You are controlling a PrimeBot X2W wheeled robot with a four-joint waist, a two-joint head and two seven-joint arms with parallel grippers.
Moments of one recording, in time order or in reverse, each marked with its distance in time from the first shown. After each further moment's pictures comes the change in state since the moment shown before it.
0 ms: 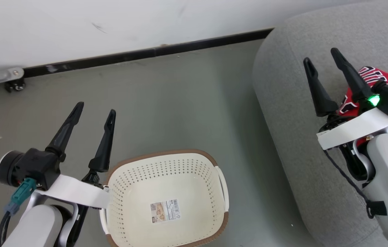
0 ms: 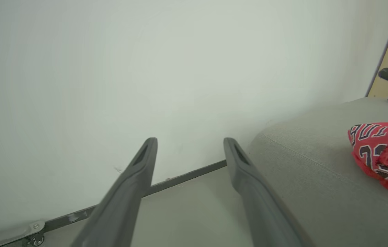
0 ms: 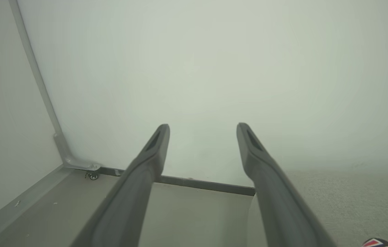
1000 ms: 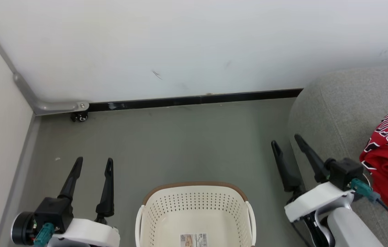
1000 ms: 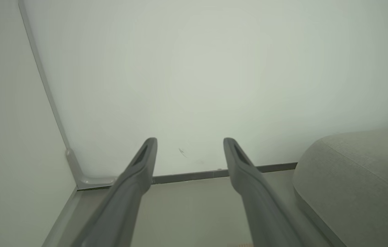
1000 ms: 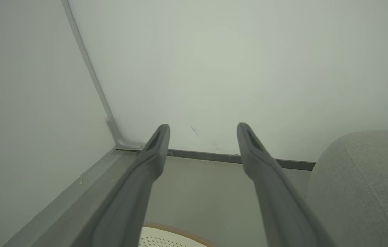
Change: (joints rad) left arm 0.243 -0.140 0.091 0.023 0.090 0.113 0.000; right arm 0.300 0.216 -0.106 0.060 -0.184 0.000 0.000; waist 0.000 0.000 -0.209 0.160
